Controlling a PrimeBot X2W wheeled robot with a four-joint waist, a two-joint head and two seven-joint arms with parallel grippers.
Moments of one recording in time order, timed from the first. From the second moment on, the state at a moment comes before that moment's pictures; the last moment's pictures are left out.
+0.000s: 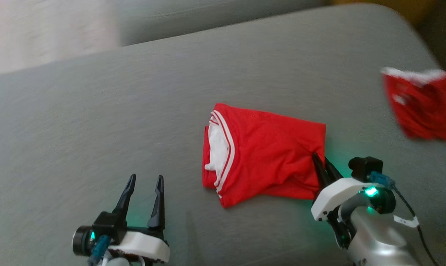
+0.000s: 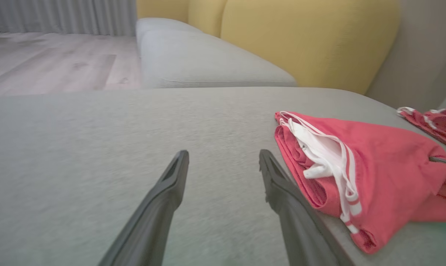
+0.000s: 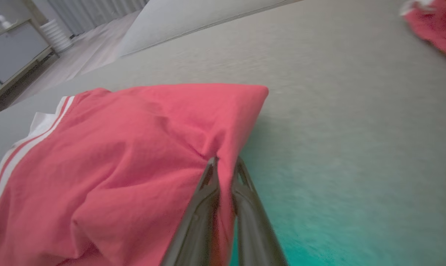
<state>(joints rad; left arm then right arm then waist) -0.07 0.05 -0.23 0.39 -0.21 -0.03 -0.26 -0.44 -0.05 0.27 1.01 0.36 0.13 -0.26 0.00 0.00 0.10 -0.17</state>
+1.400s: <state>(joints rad) -0.12 0.05 -0.20 0.44 -0.12 -0.08 -0.26 -0.89 -0.35 -0.20 1.12 -0.10 0.13 -0.26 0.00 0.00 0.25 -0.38</state>
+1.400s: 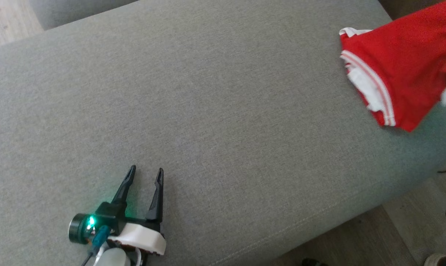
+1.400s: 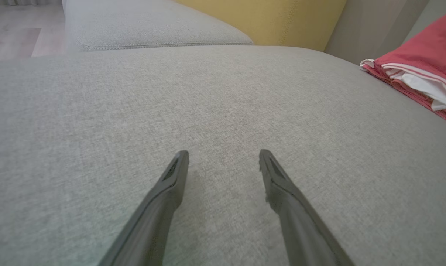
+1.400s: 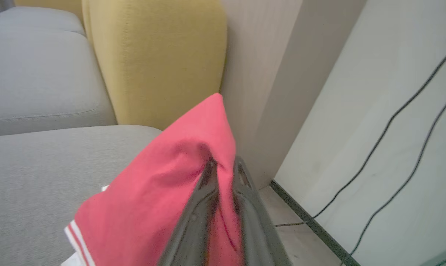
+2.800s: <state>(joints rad) -0.07 0.05 -0.10 0.40 -0.22 0.03 -0.26 -0.28 -0.06 0.04 0.63 0.10 0.13 -0.26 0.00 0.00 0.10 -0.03</state>
